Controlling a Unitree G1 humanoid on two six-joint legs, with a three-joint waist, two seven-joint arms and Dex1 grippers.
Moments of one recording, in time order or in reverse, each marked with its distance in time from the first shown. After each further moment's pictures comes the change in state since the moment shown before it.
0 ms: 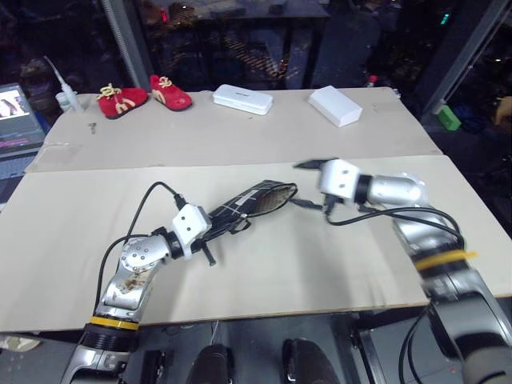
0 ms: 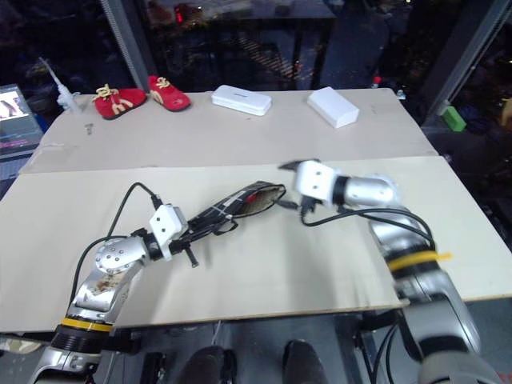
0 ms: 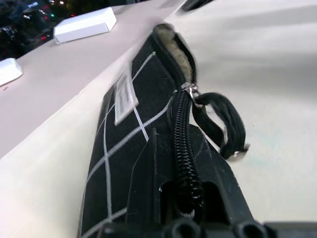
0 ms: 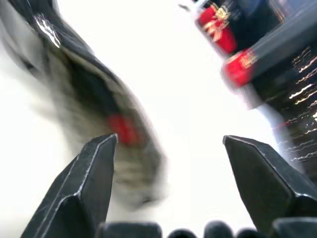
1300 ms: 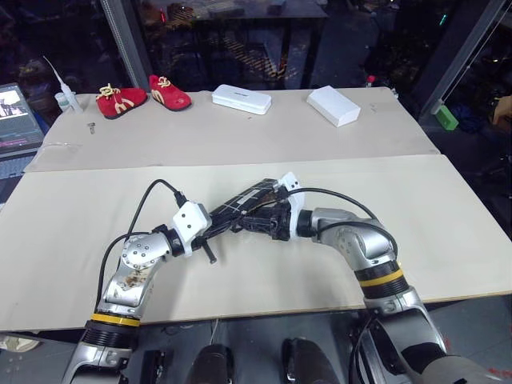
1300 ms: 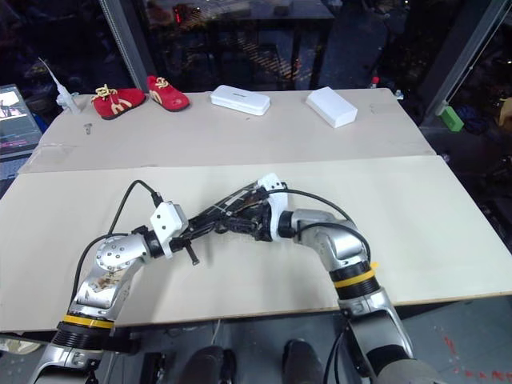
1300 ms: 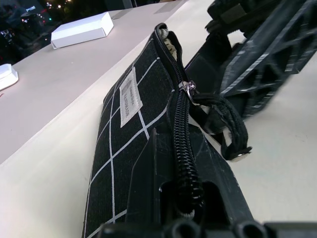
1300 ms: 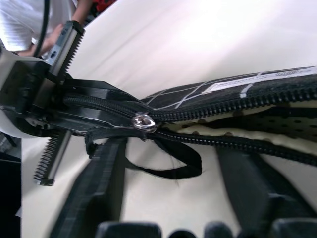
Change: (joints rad) left arm -0.023 -0.007 0.000 0.020 0.001 -0.001 -0.006; right arm -0.036 0.427 -0.019 -0.024 0.174 0.788 -0.342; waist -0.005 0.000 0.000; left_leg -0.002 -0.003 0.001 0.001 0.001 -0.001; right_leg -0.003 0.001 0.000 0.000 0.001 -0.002
